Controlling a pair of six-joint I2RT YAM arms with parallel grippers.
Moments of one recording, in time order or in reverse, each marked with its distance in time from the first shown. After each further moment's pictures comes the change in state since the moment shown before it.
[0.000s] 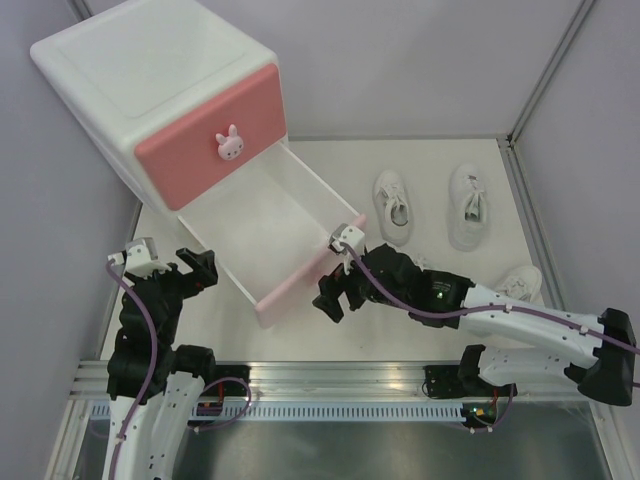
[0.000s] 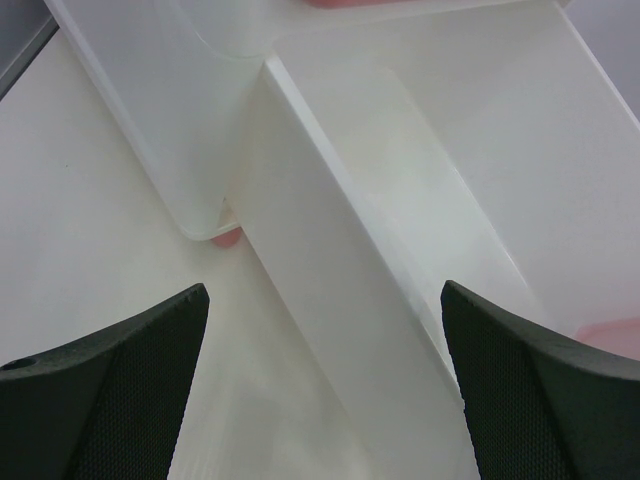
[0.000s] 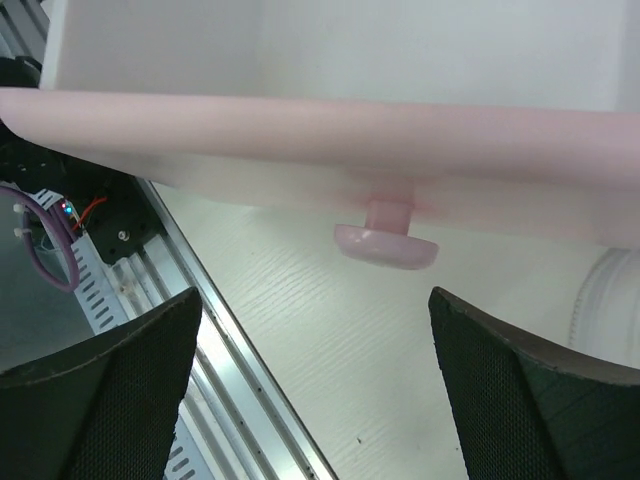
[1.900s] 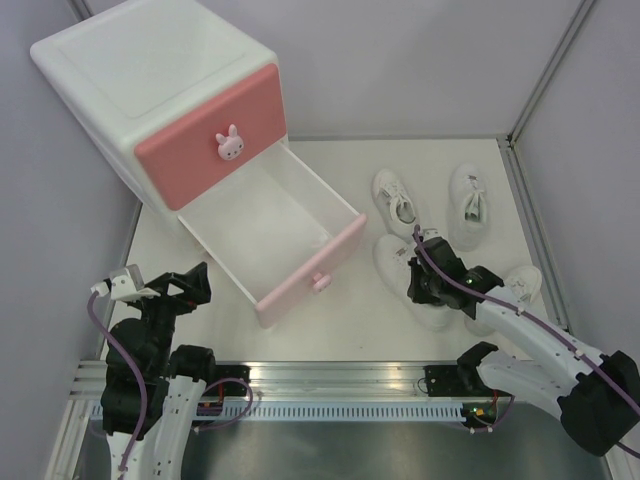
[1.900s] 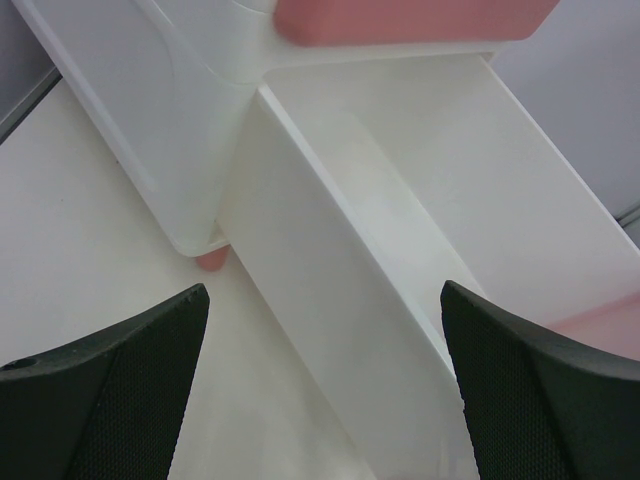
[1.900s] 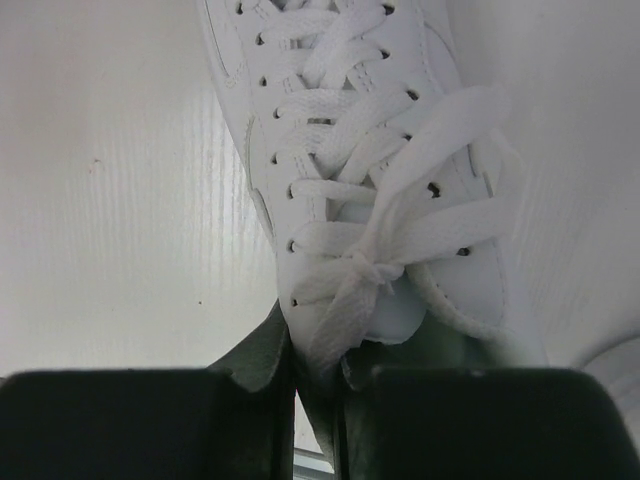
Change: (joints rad) left arm 0.000 -0.220 0.007 -0.063 0.018 0.000; right arm -0.555 -0.130 -0.259 -0.354 0.048 0.167
